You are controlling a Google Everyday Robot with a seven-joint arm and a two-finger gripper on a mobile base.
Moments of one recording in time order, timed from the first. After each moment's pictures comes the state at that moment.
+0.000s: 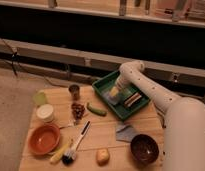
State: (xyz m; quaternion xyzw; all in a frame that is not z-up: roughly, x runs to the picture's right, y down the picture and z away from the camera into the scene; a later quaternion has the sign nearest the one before) arm 0.127 0.006 0.956 -0.23 -0.01 0.40 0.89
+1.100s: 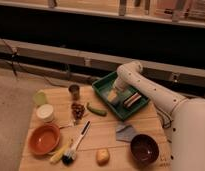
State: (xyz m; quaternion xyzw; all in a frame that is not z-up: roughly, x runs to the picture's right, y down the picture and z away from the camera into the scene) arm 0.109 0.045 0.921 -0.26 -0.01 0.37 0.89
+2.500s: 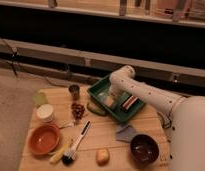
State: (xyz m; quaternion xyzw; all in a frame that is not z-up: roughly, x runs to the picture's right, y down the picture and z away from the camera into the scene) arm 0.091 0.066 0.925 -0.24 0.04 0.35 0.91
